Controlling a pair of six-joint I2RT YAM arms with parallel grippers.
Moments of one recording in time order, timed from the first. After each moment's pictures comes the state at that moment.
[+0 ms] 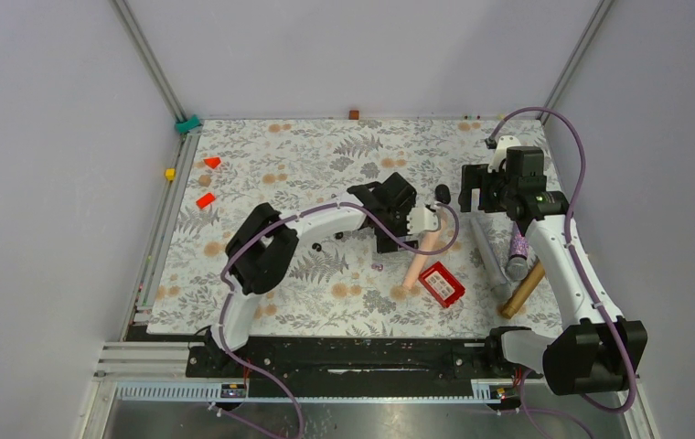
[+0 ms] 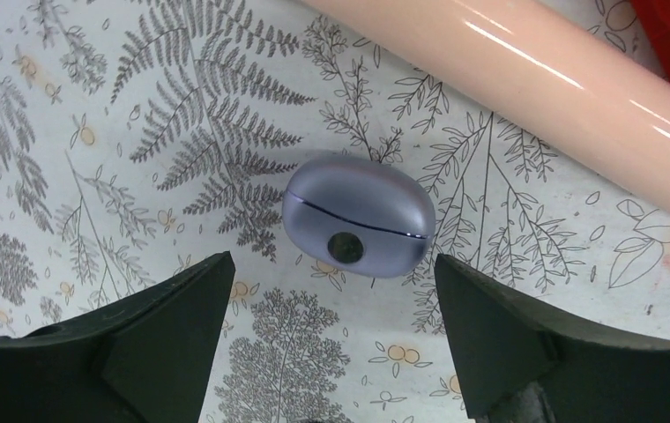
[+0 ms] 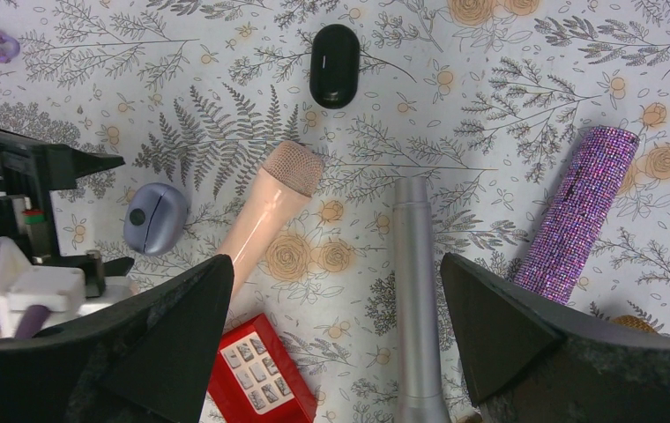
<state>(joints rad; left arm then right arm) -0.88 2.08 1.61 -0.52 0.15 0.66 0.07 1.20 1.07 -0.61 -0.09 0.01</state>
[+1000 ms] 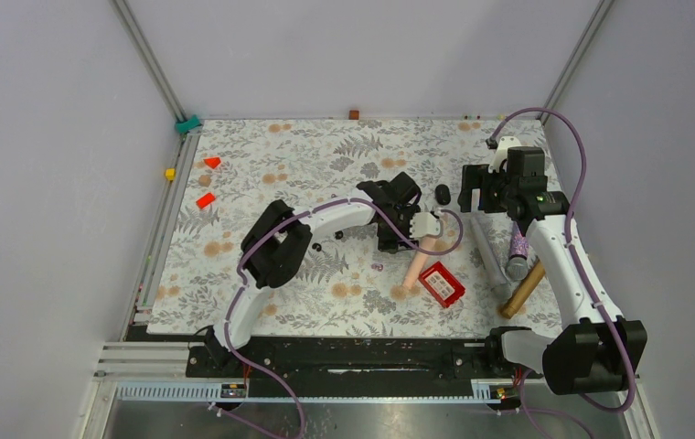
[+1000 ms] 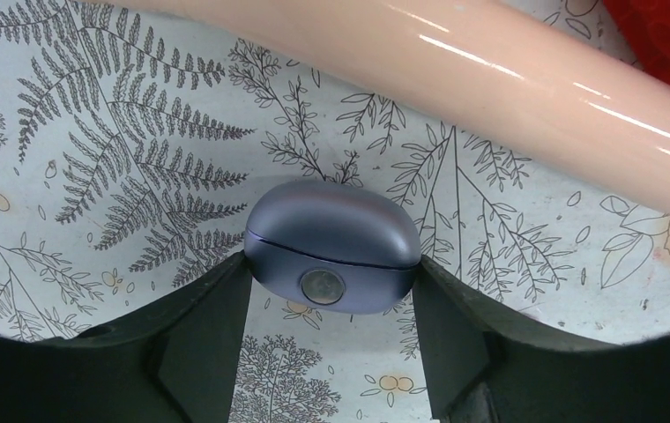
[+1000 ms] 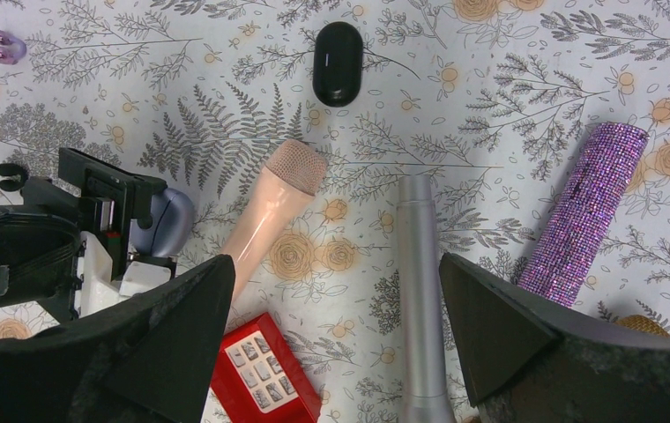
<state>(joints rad) -0.87 2.23 1.77 -0.69 0.26 0.77 0.06 1.20 1.07 -0.61 -0.11 0.02</state>
